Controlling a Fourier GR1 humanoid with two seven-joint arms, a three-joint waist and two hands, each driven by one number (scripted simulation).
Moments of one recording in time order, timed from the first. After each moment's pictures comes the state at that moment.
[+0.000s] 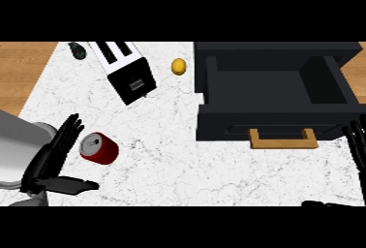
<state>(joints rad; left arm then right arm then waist) -0.02 0.21 0.22 -1.27 -0.02 -0.36 -0.31 0.22 -0.07 -0.24 -2.01 -0.07 0.20 0.03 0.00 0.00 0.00</state>
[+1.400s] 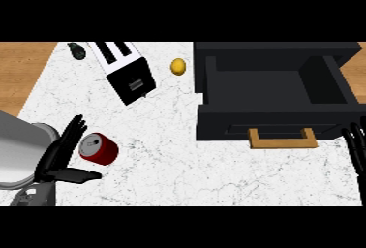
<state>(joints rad) -0.22 0.27 0.25 -0.75 -0.07 -0.33 -0.57 0.24 -0.02 -0.21 -2.10 -0.03 0.18 0.06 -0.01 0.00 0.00</state>
